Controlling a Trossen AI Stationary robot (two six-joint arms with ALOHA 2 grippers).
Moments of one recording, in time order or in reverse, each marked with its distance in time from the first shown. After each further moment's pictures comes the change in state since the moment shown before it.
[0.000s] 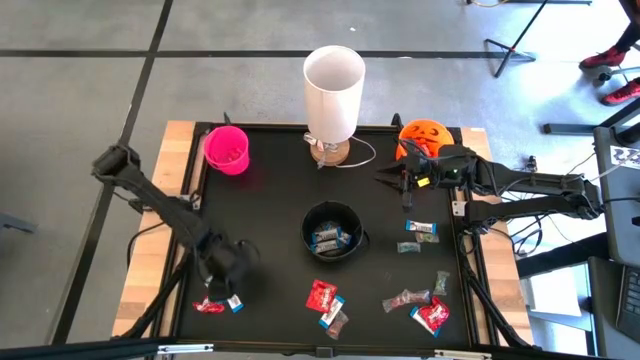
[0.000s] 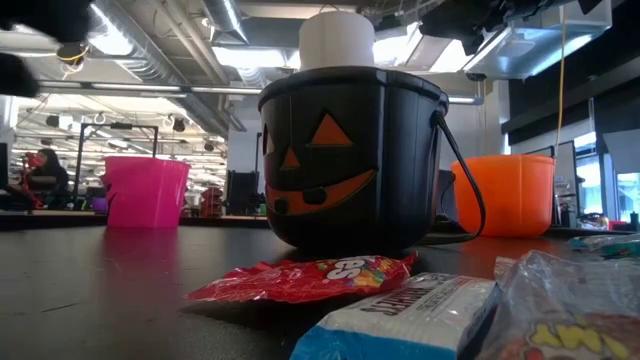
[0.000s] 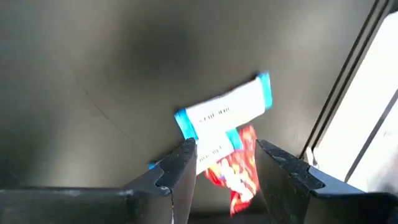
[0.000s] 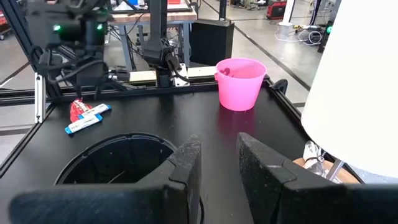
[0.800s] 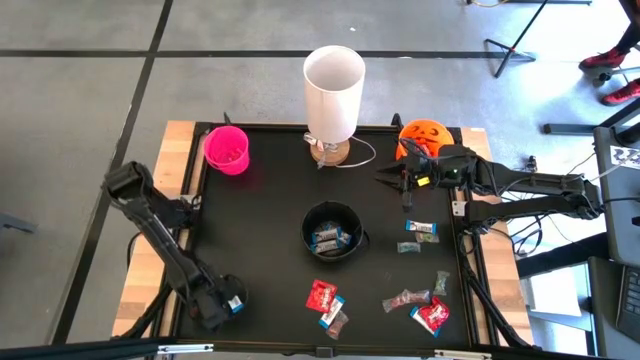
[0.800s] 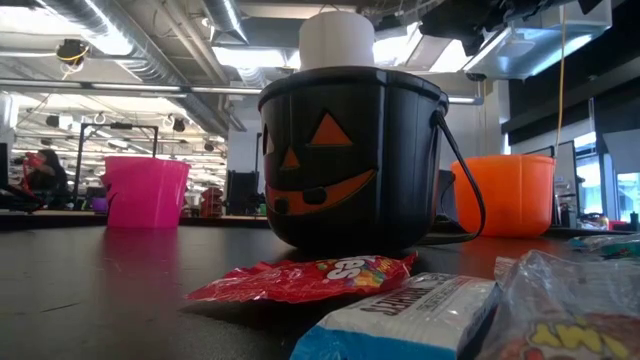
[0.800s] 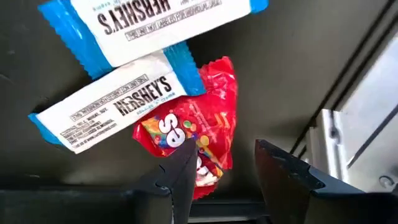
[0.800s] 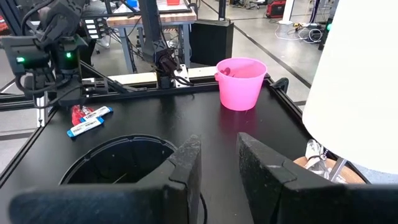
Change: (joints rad) left arm -0.313 0.237 0.000 0.191 0.044 -0.327; right arm 0.000 0.000 0.000 0.002 0.000 0.023
